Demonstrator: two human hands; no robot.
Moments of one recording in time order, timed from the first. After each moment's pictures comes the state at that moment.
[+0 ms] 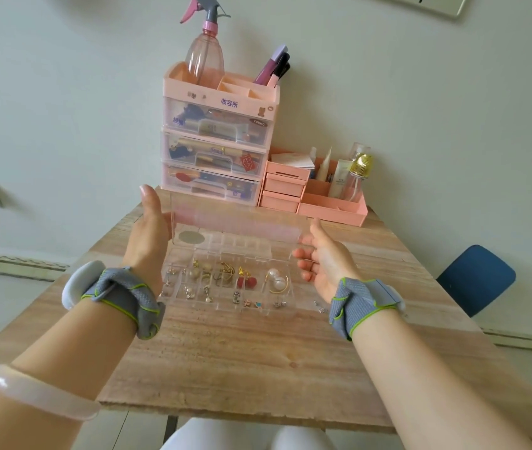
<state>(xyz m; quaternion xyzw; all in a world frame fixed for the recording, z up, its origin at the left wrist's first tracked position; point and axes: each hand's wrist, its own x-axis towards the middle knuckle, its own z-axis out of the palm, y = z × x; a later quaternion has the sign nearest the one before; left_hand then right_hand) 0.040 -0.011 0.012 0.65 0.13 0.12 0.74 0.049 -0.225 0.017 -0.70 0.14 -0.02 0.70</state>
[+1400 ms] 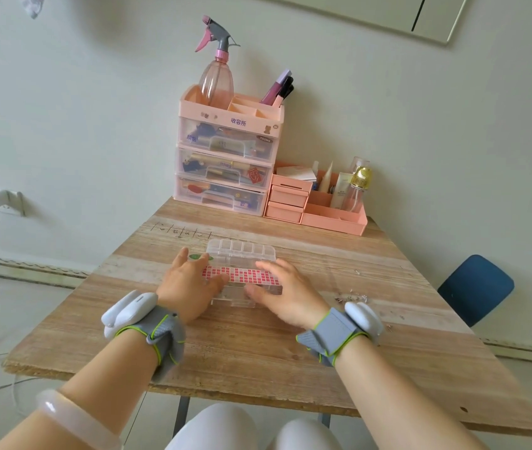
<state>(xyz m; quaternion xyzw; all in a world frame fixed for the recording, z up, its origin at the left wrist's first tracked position) 0.014 -0.020 -0.020 0.95 0.00 0.03 0.31 0.016 -0.200 -0.011 -0.96 -0.11 0.01 0.25</state>
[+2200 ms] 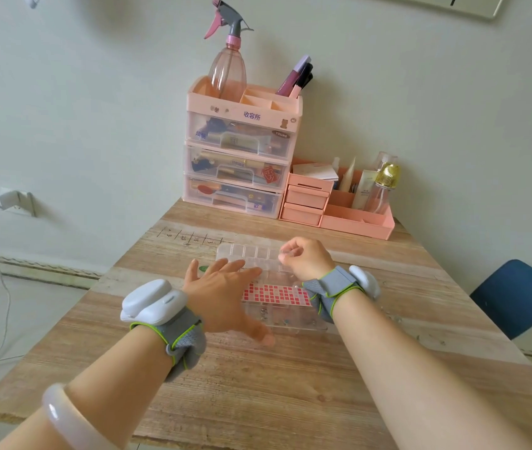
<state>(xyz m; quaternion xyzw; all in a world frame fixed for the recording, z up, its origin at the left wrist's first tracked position) 0.036 -0.034 -0.001 0.98 -0.16 -0.08 0.11 0.122 -0.201 -0.009 -0.93 -0.01 -0.05 0.37</state>
